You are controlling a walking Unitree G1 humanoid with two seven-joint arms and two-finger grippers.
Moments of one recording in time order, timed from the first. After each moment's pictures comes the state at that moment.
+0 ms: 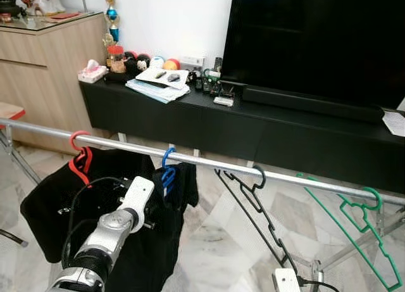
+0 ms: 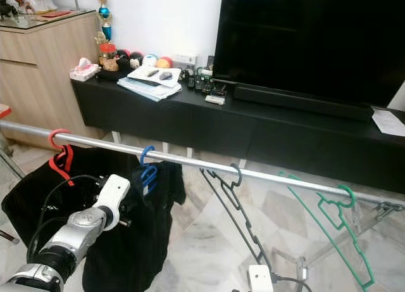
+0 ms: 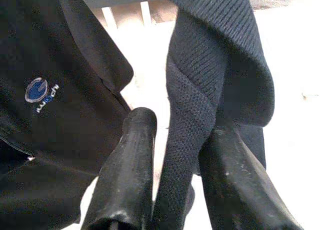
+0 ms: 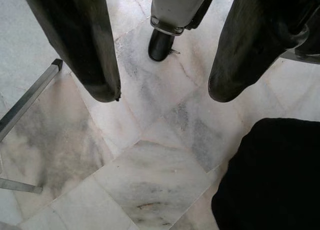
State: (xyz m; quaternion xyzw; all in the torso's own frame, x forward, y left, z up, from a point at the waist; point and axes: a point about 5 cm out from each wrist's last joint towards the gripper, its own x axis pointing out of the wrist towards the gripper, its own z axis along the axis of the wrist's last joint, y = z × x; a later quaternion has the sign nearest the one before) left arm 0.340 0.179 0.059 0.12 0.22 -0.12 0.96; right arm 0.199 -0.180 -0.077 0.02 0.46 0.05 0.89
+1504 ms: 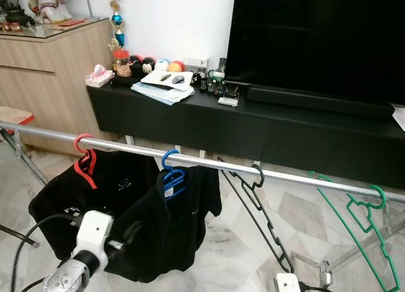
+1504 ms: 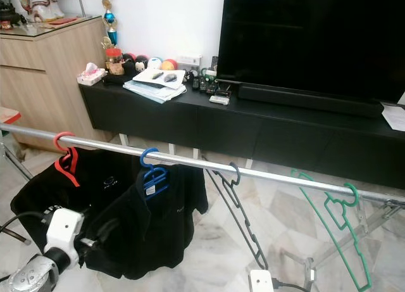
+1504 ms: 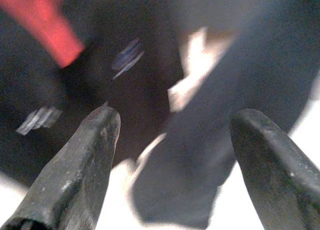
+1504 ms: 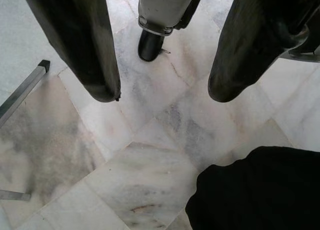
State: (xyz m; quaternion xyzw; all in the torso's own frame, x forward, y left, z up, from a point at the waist) left arm 0.245 0.257 0.030 0.07 0.15 0.00 0.99; right arm 0.193 -0.179 -0.080 0.03 0.46 0.04 0.89
